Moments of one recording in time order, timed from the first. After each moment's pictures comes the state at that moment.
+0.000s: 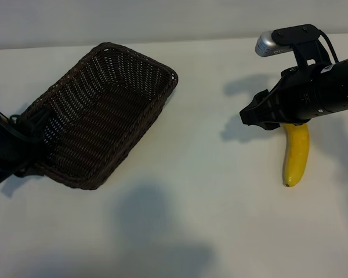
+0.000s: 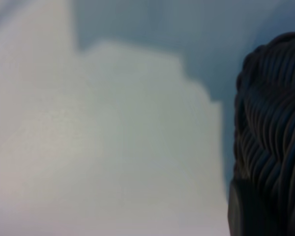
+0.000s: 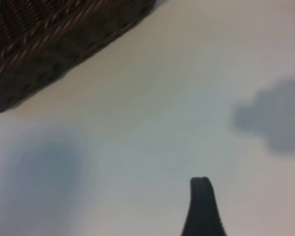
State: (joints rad) left arm -0.07 1.57 -0.81 -0.13 0.63 -0.98; right arm 0.35 1.53 -0.92 0.69 0.53 -0.59
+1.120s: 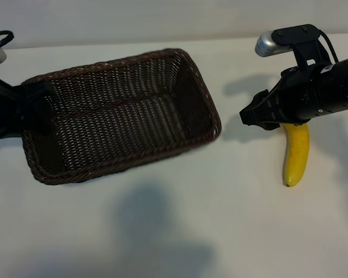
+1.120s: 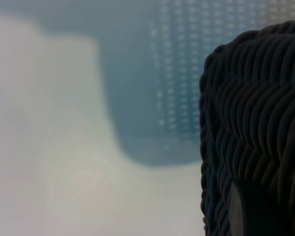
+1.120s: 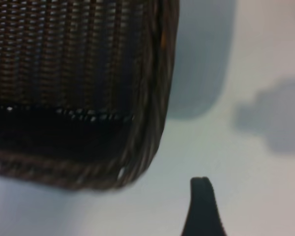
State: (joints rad) left arm 0.04 1.55 -1.01 -0.38 0.84 -0.04; right arm 0.35 1.53 -0.92 0.69 0.53 -0.59
